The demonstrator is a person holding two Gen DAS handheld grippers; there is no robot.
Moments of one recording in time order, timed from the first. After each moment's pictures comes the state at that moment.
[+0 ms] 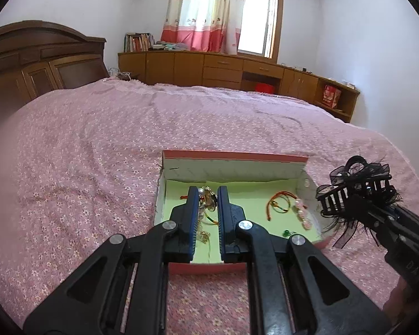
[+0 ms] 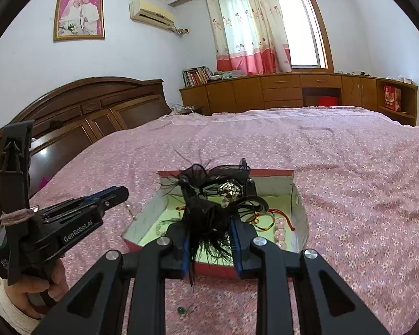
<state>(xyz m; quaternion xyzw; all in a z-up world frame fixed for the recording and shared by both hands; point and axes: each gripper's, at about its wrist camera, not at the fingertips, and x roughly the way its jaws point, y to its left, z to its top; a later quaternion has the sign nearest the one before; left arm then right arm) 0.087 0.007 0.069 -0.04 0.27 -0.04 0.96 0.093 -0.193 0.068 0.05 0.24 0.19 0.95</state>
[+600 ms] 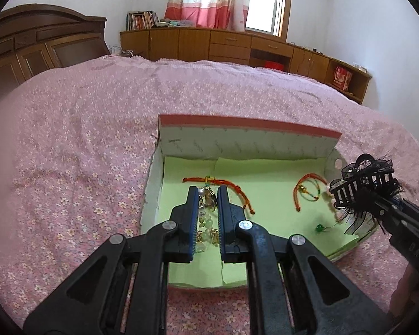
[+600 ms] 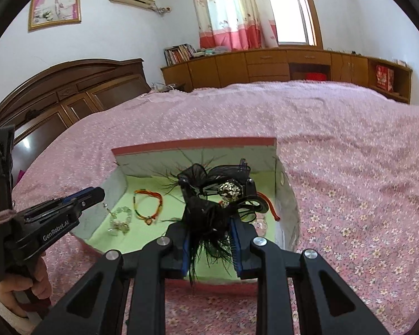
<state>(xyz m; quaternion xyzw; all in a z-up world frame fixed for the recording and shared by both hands) 0.135 0.003 0.019 -0.03 0.33 -0.02 0.94 0.156 -0.210 0.010 0.06 0.31 0.16 0.94</state>
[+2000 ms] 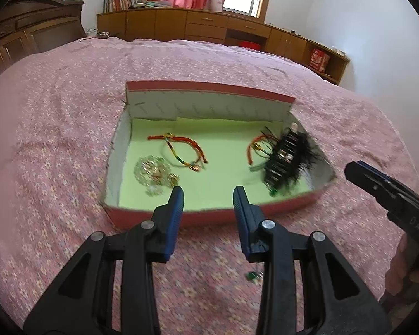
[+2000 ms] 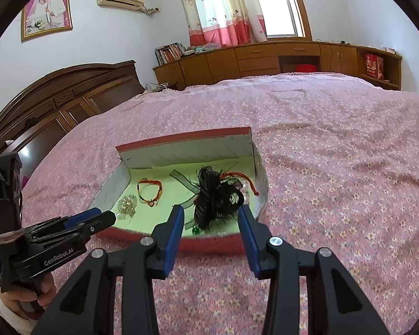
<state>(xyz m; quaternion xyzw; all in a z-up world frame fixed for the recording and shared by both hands) 0.084 -0.025 0.025 -0.04 0.38 -0.10 0.92 0.102 -0.239 0.032 0.08 0.32 0.15 0.93</state>
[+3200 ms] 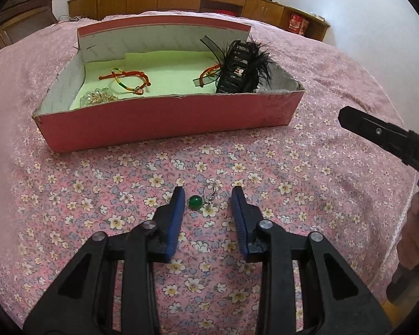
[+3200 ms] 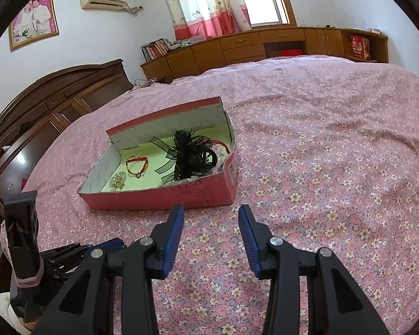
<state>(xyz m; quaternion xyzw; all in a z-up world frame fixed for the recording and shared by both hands) 0.044 -0.075 -0.031 -0.01 0.44 -0.15 0.89 0.064 -0.272 0.005 0.11 0.34 0.13 0.92</state>
